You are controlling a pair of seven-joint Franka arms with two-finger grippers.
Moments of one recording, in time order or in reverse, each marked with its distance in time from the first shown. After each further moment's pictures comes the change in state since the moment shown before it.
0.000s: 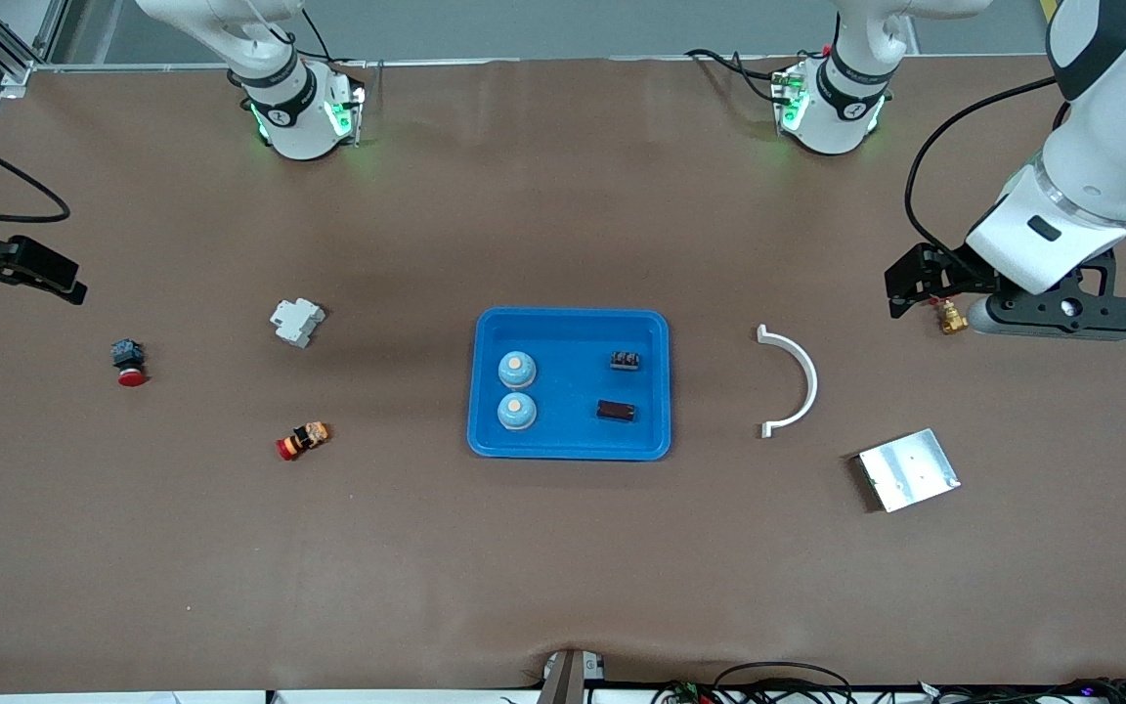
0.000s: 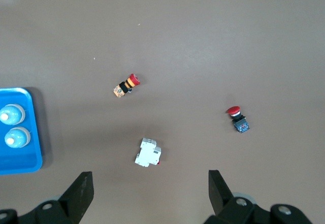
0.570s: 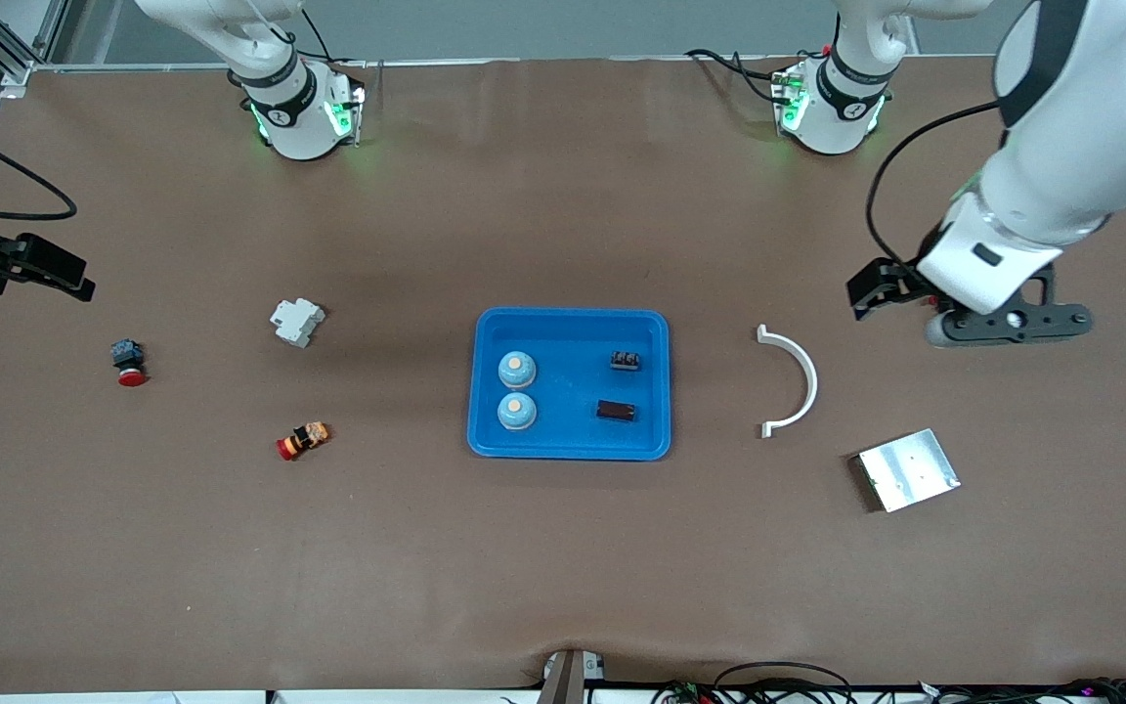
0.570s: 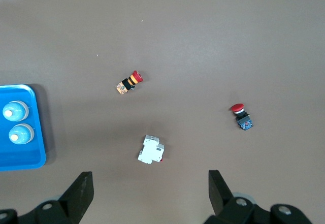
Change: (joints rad) left arm -0.018 0.008 -0.051 -0.069 0.001 0.004 -0.244; right arm 0.002 0.000 -0.011 -0.001 0.015 -0.005 0.000
